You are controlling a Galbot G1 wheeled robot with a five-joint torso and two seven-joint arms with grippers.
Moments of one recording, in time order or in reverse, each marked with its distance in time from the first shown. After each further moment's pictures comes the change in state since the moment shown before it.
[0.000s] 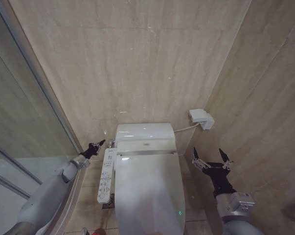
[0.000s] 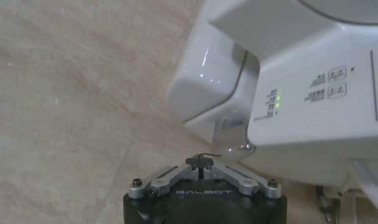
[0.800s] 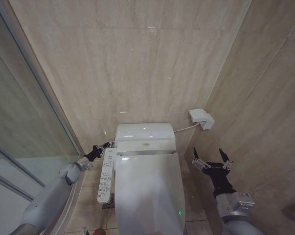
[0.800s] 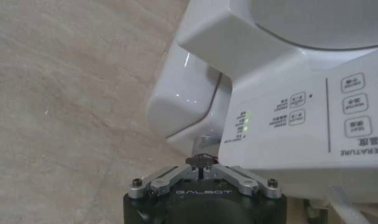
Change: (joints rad) left arm 0.018 -0.022 0.011 -0.002 0.041 -0.015 -0.011; right arm 0.000 0.000 0.000 0.000 0.000 0.000 0.000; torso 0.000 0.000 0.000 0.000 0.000
